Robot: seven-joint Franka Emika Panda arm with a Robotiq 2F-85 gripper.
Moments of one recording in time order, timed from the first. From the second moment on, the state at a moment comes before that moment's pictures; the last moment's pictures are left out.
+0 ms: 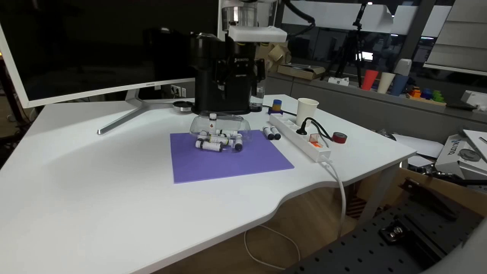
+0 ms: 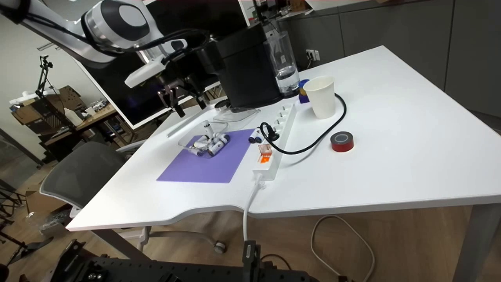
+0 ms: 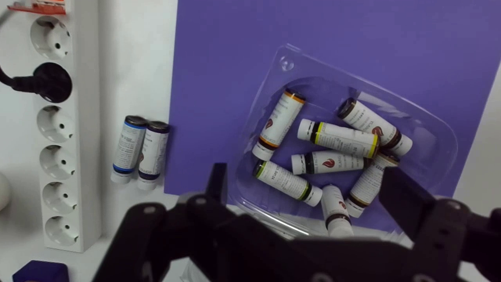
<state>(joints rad) 0.01 0.32 -0.01 -2.11 -0.10 2.37 0.10</state>
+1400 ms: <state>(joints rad) 0.08 0.61 -0.04 -1.87 -0.10 2.46 0.14</state>
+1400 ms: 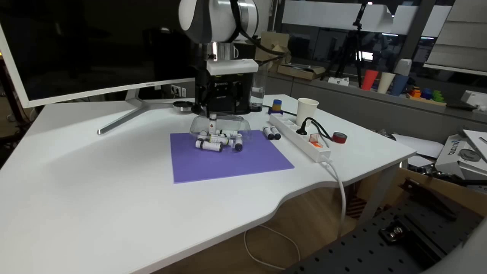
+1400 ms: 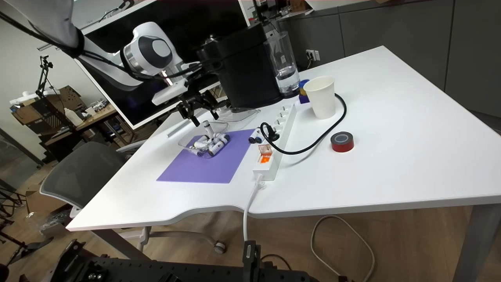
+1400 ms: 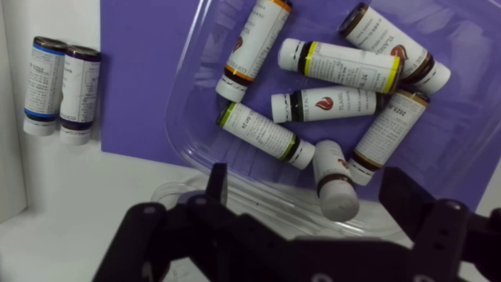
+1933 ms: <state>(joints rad) 0.11 0.65 -0.04 -1.83 -0.10 2.48 0.14</state>
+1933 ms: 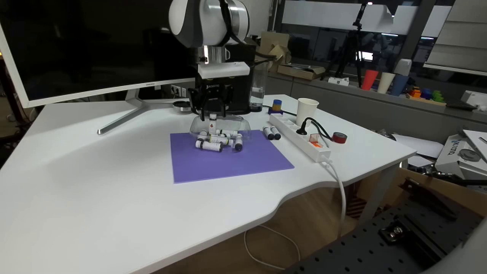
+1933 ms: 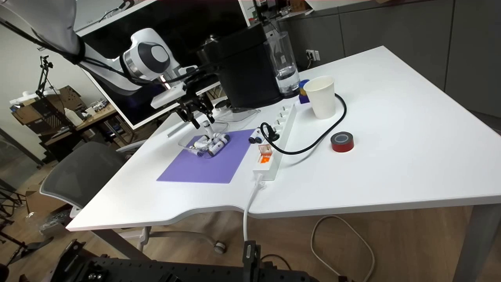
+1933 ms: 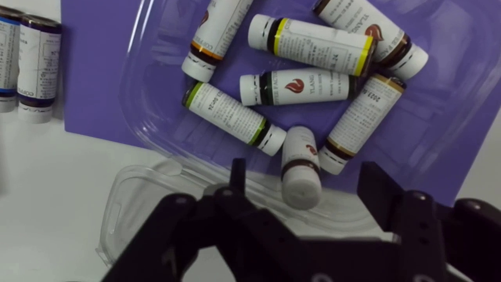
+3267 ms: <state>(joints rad) 0.11 0.40 -0.05 -2.01 -0.11 2.44 0.12</state>
